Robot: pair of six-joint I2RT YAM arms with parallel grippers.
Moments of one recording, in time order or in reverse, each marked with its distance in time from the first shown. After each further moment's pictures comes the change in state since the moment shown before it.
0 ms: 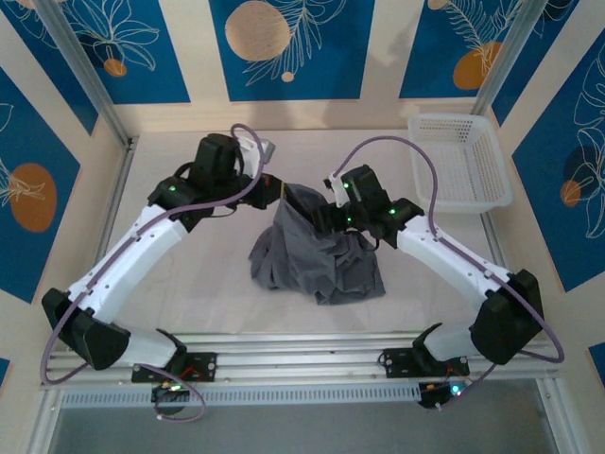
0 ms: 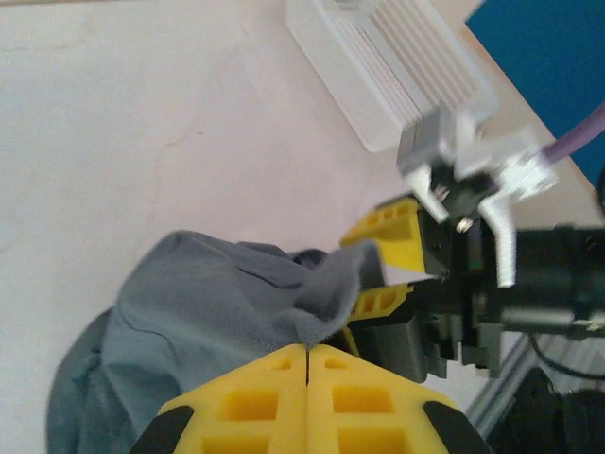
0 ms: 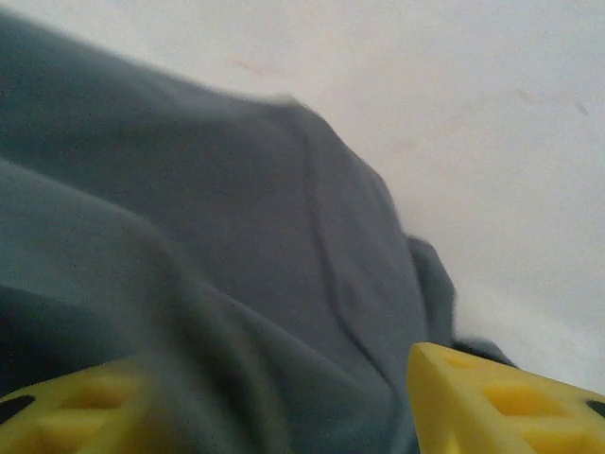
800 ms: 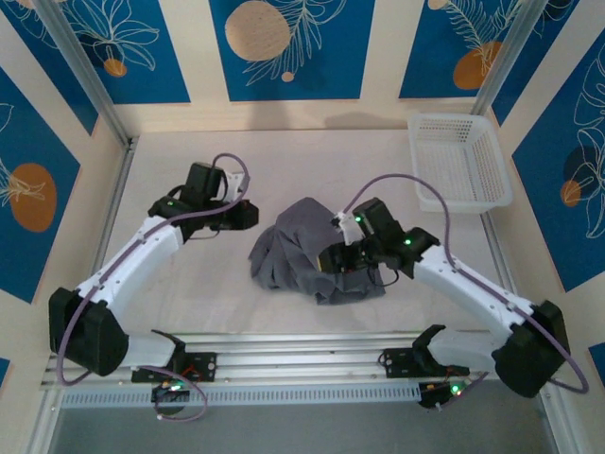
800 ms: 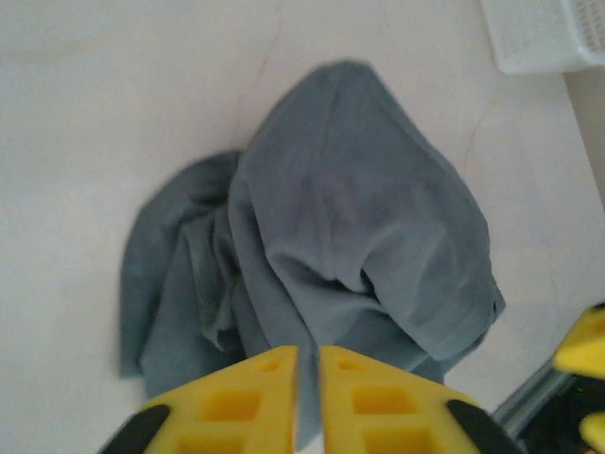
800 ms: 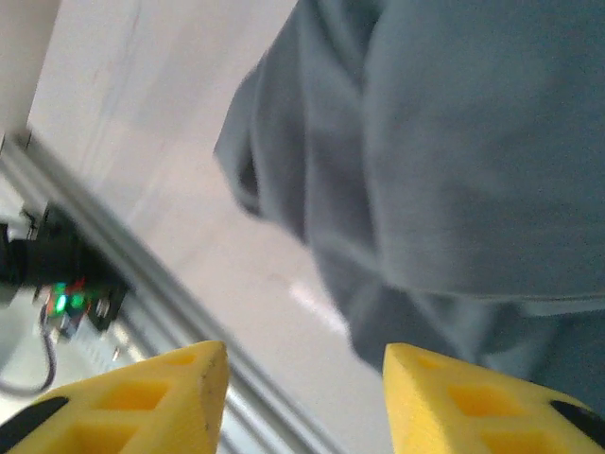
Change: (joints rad) left arm 0.137 -0.029 -0.359 0.053 0.092 -0.042; right arm 0.006 -0.263 -0.230 -0.073 -0.340 0.226
